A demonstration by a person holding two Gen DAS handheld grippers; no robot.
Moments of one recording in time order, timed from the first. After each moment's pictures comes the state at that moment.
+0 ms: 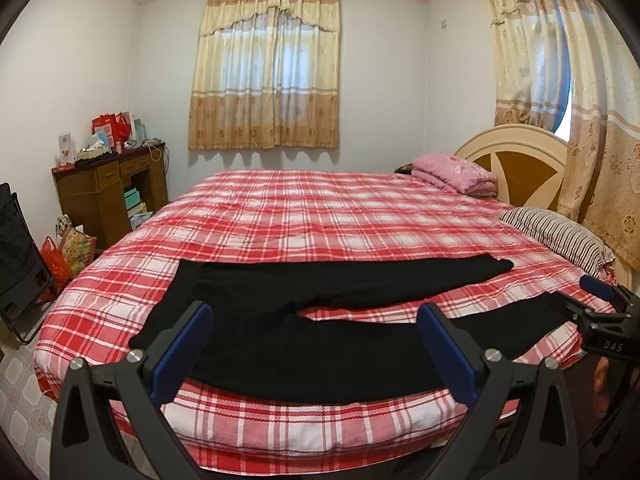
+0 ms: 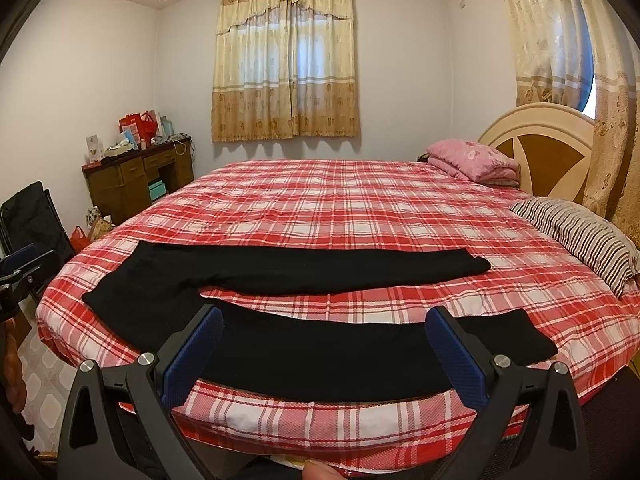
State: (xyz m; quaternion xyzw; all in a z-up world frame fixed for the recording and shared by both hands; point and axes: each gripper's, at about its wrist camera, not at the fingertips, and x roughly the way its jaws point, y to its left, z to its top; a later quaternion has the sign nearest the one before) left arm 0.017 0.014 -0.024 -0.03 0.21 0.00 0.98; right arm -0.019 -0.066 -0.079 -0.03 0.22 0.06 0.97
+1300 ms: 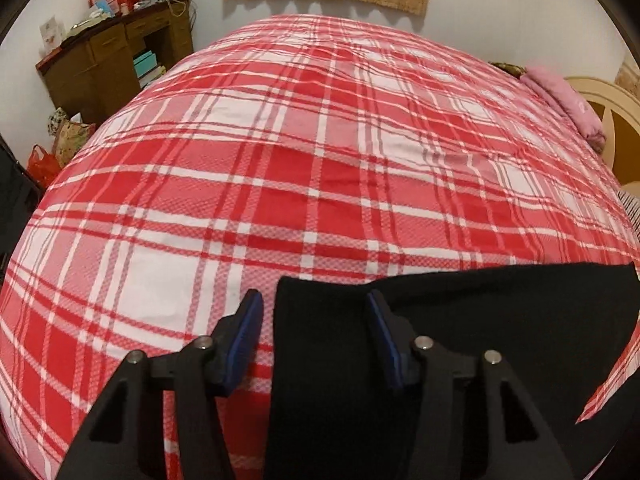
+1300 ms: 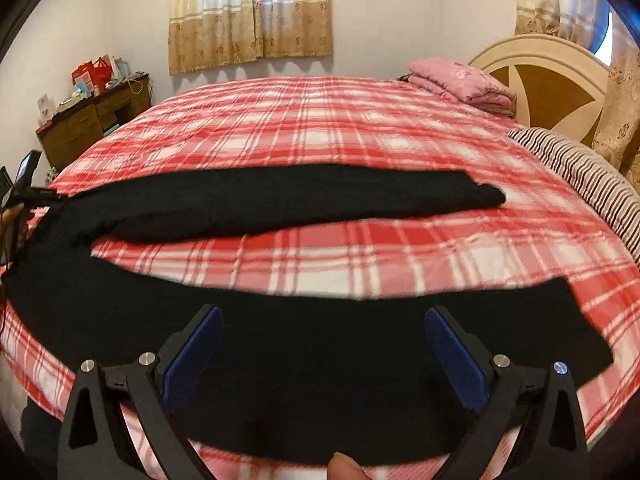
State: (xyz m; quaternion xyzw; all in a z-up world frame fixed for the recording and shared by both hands) left arm 0.349 0.263 -0.176 -0.08 0.47 0.06 0.87; right arm 0.142 -0.132 -0.165 -0.04 0.35 0.00 0.94
